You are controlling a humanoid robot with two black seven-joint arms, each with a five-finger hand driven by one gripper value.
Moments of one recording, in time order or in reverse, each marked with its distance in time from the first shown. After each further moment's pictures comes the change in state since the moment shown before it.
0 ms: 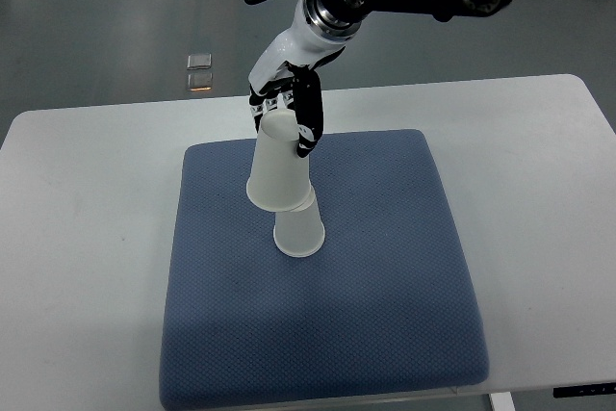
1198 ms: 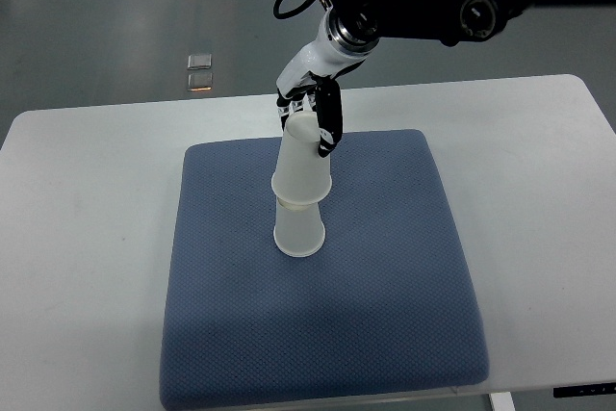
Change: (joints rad) left arm 0.000 0.000 0.000 0.003 0.000 0.000 0.000; right arm -0.062 0.002 -0.052 -0.005 0.007 -0.079 -0.052
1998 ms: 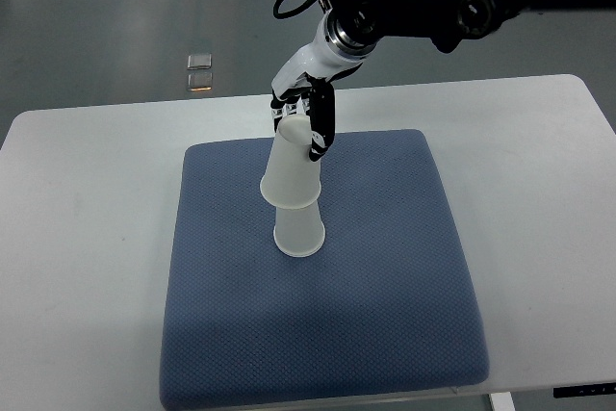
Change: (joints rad) left arm 0.000 0.000 -0.001 0.002 0.000 0.000 0.000; right arm -0.018 0.000 0.003 -0.002 0.066 -0.010 -0.002
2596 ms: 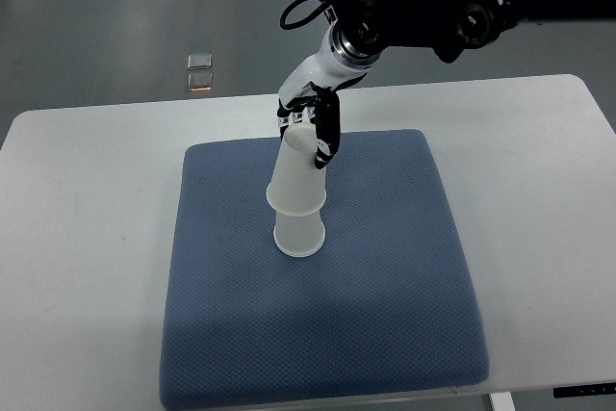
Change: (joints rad) left arm 0.000 0.000 0.000 0.001 0.000 0.000 0.000; right arm -0.025 0.000 -0.008 0.000 -0.001 0.000 0.000
